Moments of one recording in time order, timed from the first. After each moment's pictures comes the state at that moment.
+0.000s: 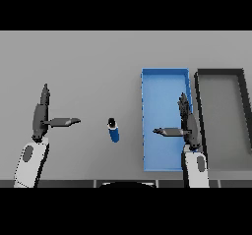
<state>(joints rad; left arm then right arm) -0.11 0.43 -0.16 -1.48 0.24 0.26 0.01 0.00 0.00 0.00 -1.57 0.00 0.00 0.00</state>
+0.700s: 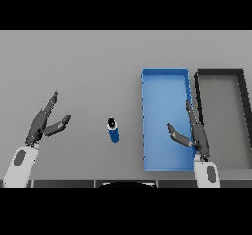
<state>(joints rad) -0.05 0.59 -0.24 -1.49 0.22 -0.01 -0.16 0.13 -0.16 0.06 -1.71 0.15 0.05 -0.12</state>
